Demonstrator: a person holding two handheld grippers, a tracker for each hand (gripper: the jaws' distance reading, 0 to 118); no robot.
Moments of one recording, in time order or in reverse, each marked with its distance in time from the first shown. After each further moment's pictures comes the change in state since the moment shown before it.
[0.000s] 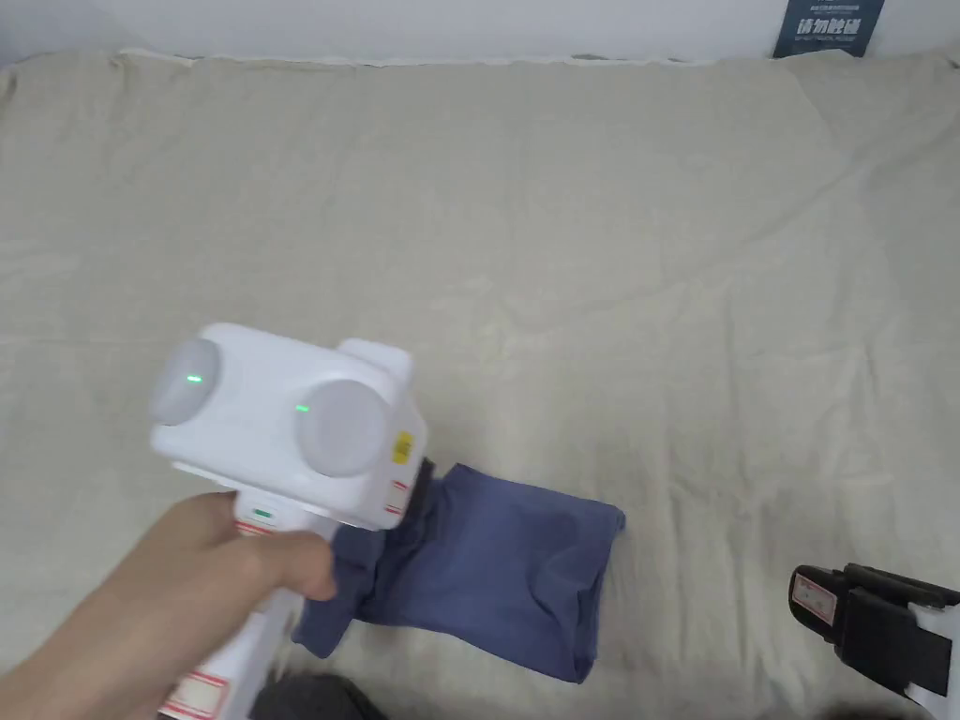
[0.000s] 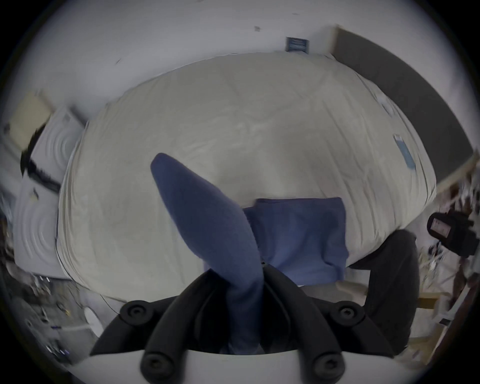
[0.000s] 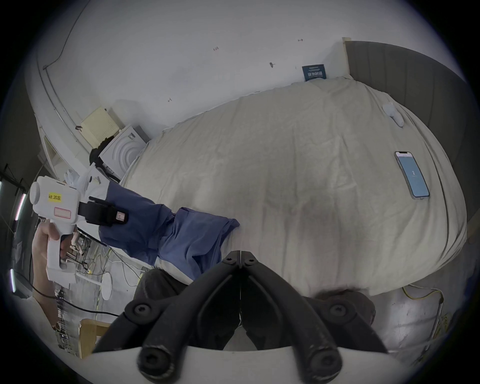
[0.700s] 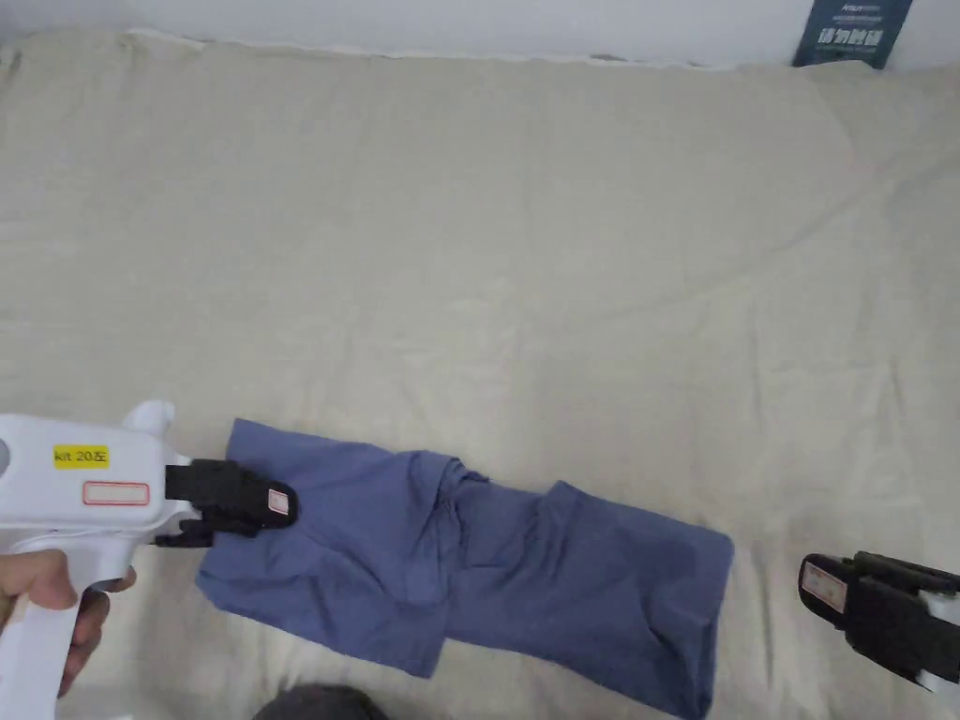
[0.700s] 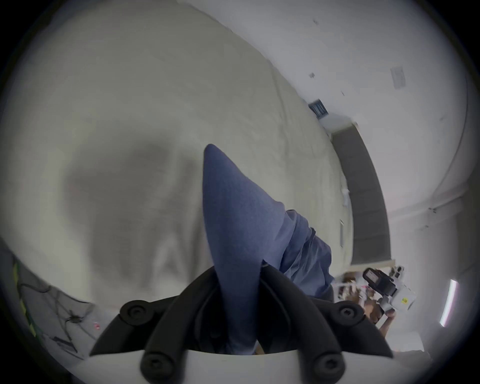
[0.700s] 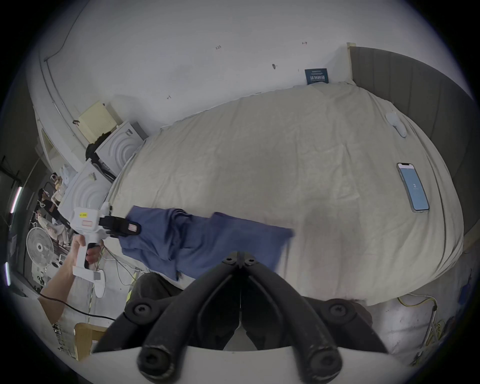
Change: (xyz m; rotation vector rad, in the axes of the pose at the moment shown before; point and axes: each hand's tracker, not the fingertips) left arm -0.239 -0.089 -0.089 0.078 -0.581 0.653; right arm -0.023 0.021 -0.021 0.000 -0.019 0.058
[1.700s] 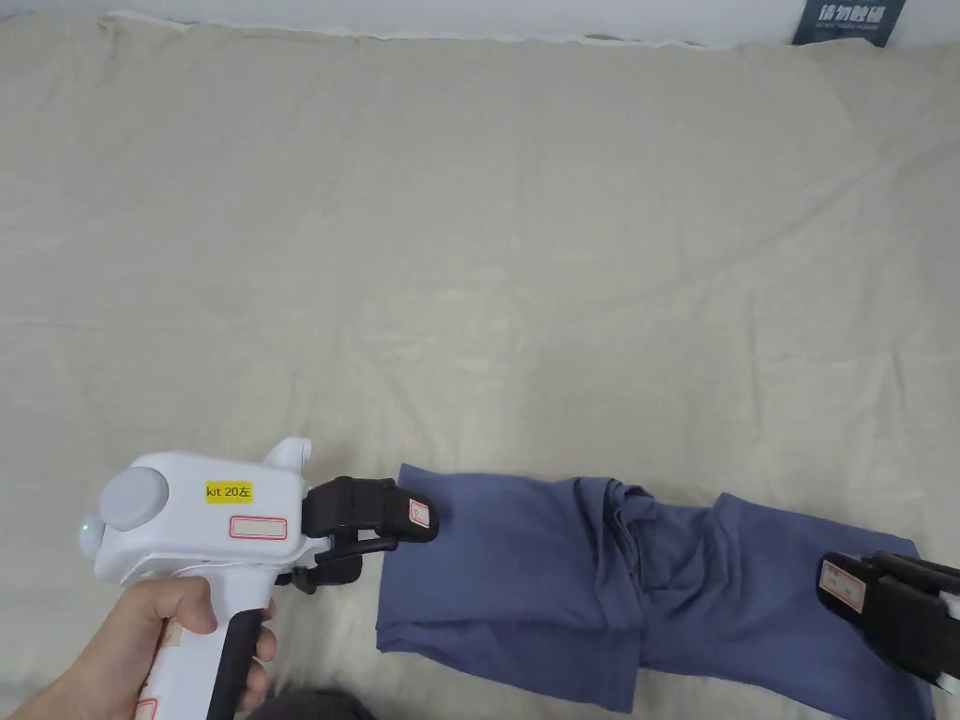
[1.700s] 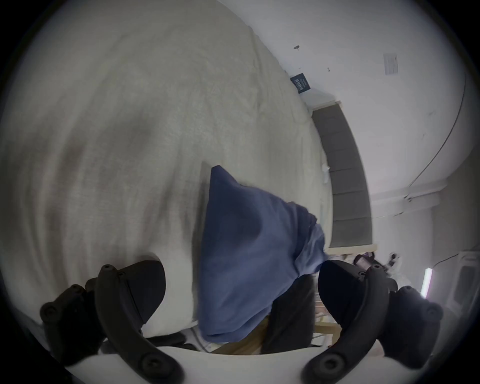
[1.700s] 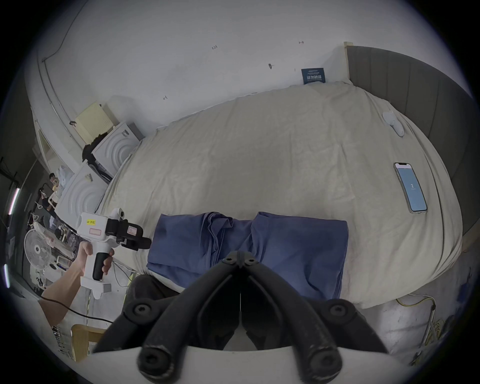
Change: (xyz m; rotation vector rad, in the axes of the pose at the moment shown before) left arm 0.041 -0.031 -0.117 -0.192 -0.252 0.010; right arm 0.011 0.004 -0.005 -0.004 -0.035 -0.008
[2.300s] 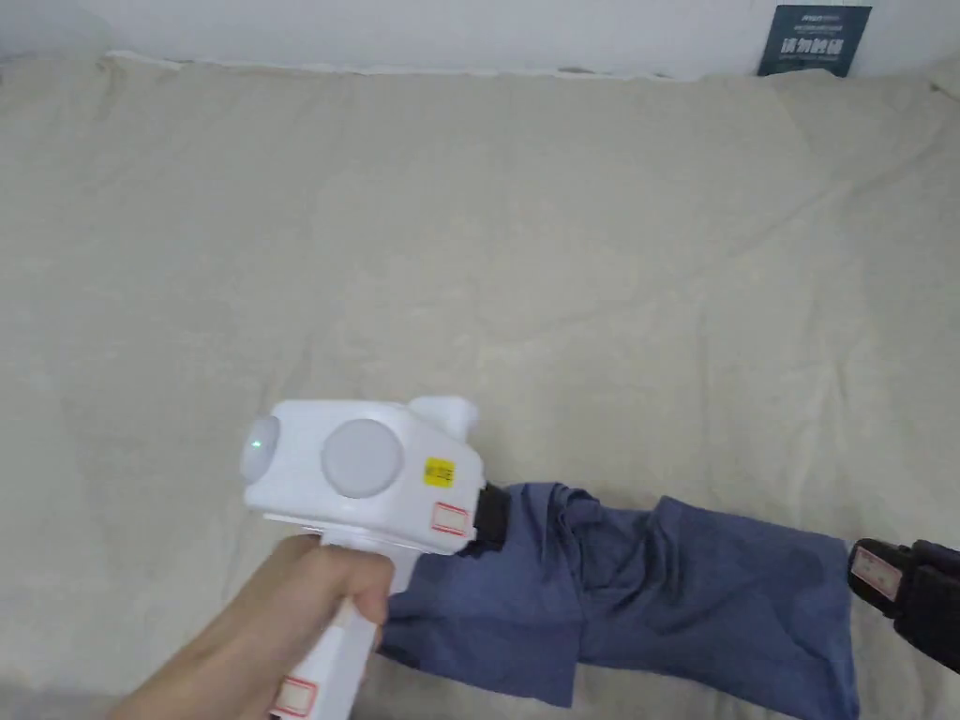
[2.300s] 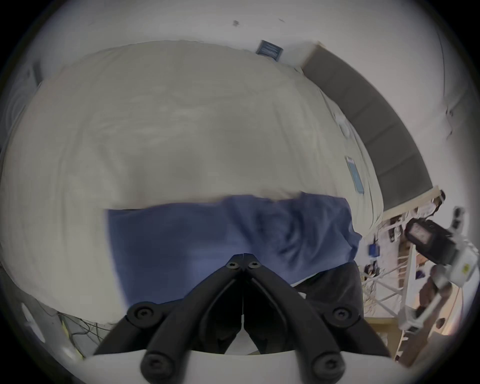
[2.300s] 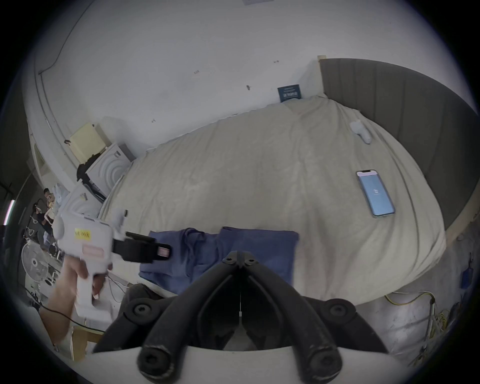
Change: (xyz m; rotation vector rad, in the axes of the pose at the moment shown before) left arm 0.156 -0.028 -0.043 0.001 0.428 -0.394; right arm 0.041 0.000 0.043 0.113 0.000 -0.055
